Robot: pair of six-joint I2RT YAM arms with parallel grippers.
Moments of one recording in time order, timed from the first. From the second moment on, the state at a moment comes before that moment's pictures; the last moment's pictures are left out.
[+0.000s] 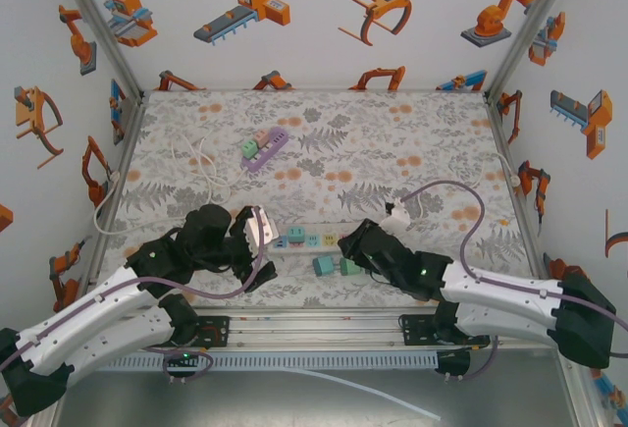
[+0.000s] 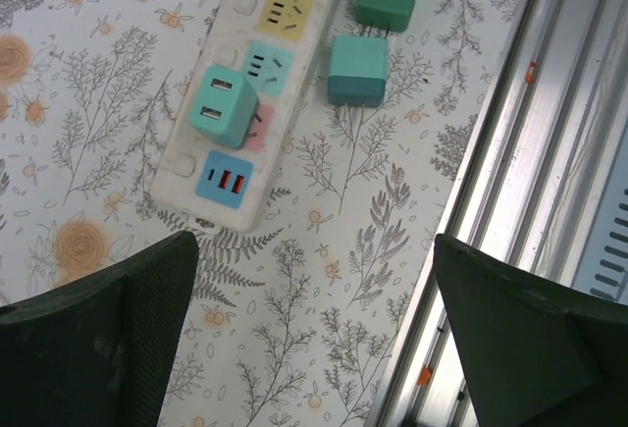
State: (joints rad) left arm -0.92 0.71 0.66 -0.56 0.21 0.27; right arm 1.09 0.93 0.42 -0.13 0.49 1.16
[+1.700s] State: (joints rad) left arm -0.62 1.19 0.64 -0.33 -0.01 -0.72; right arm 0.86 1.63 1.00 -0.12 -0.60 -0.62
